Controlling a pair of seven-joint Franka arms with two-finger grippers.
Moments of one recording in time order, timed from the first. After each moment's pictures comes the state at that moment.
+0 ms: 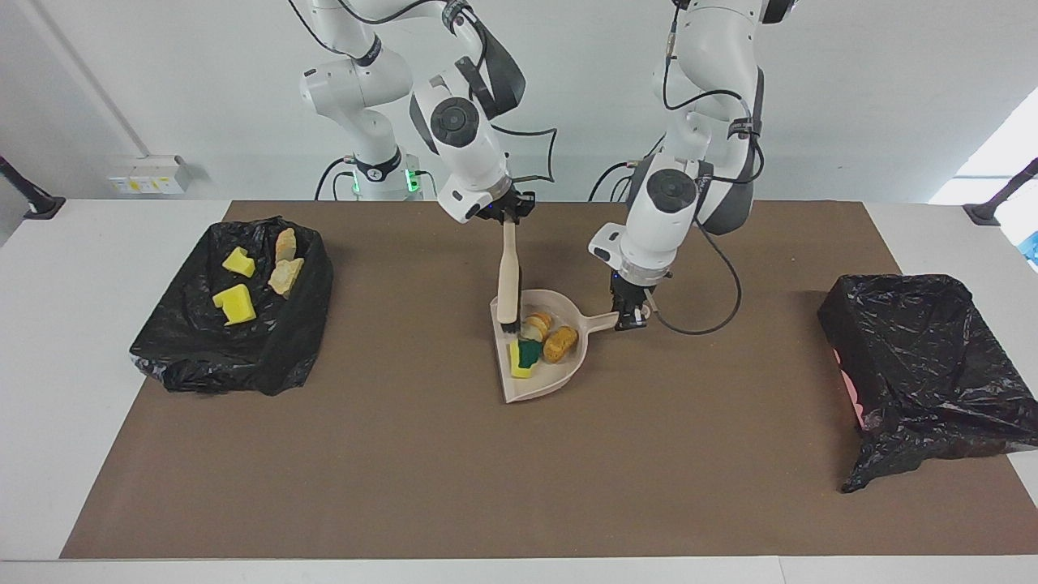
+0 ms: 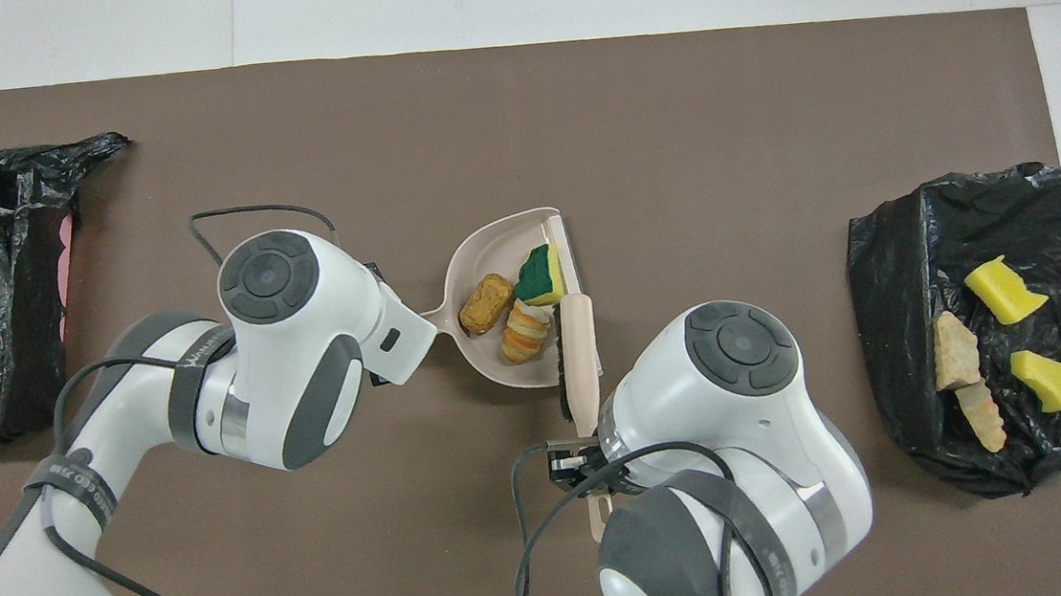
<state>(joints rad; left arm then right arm) -0.57 0.23 0.14 -1.98 -0.15 2.24 1.17 0.37 -0.03 0.20 -2.08 0.34 1.85 0.49</state>
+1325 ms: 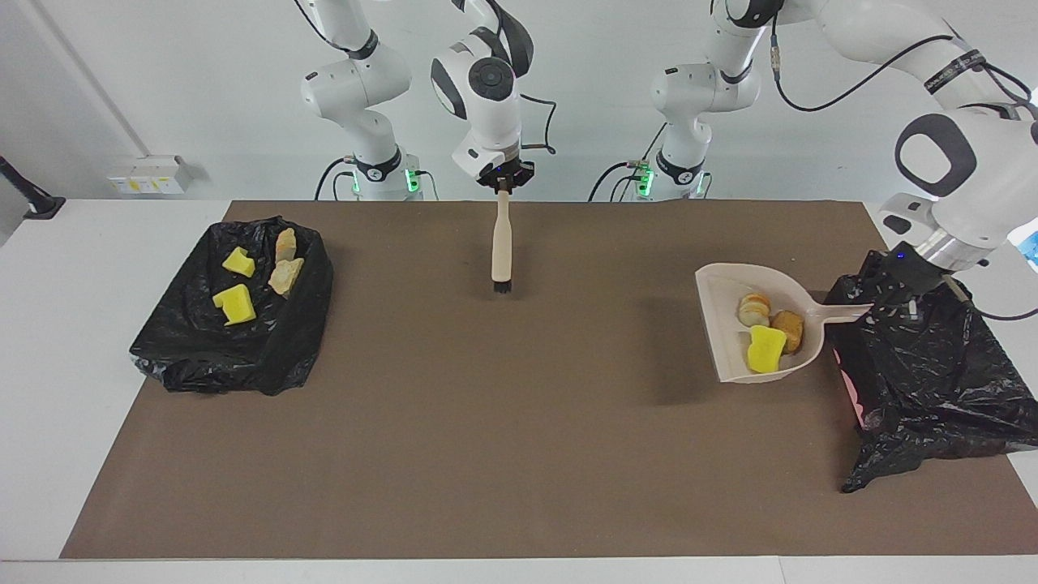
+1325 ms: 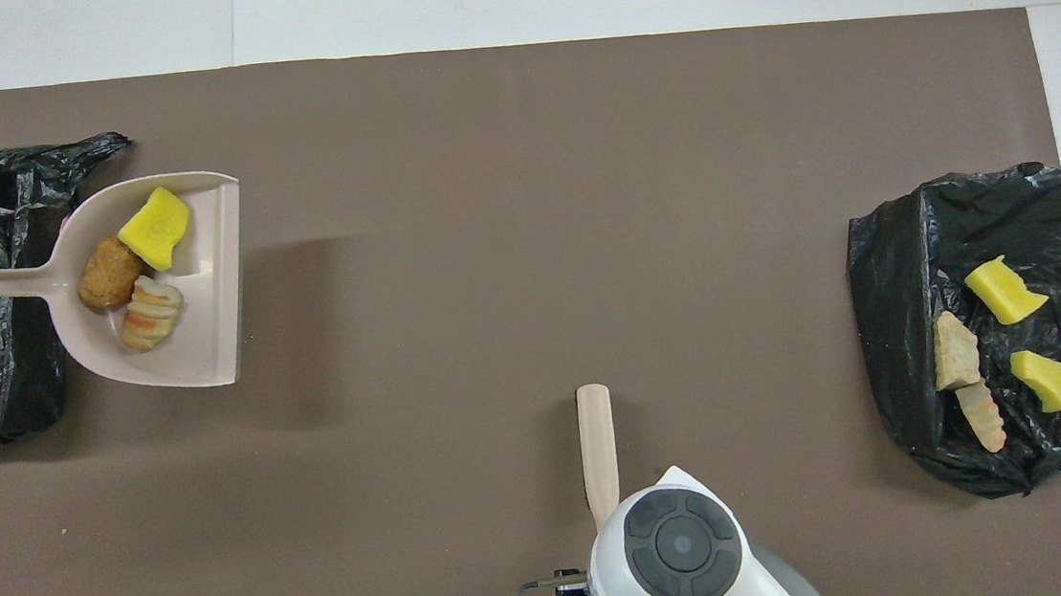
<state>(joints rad) 0.08 0.24 0.15 -1.60 -0.10 1.84 1.94 0.55 -0.20 0.22 -2.35 0.30 1.93 0.66</state>
